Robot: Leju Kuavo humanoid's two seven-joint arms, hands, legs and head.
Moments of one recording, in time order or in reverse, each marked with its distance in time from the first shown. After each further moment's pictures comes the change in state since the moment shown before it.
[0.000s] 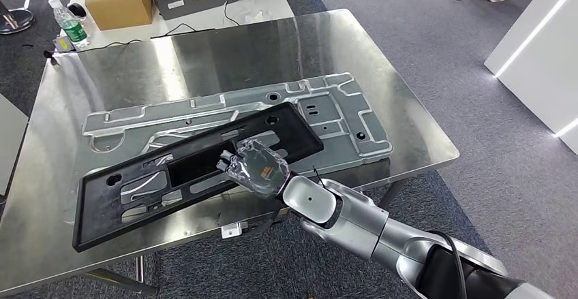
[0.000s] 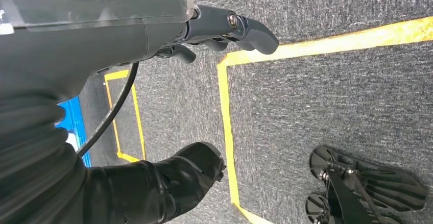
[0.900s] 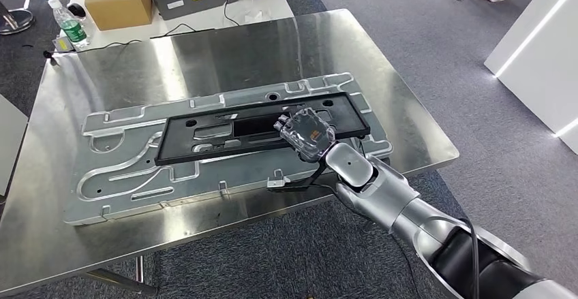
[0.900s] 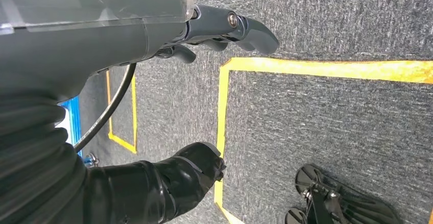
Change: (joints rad) left arm -0.001 0.038 0.066 0.000 0.063 0.054 0.027; right arm -0.040 -0.091 -0.189 0.227 -0.092 -0.050 -0.087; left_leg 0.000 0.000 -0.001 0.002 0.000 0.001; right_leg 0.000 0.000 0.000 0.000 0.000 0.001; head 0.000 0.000
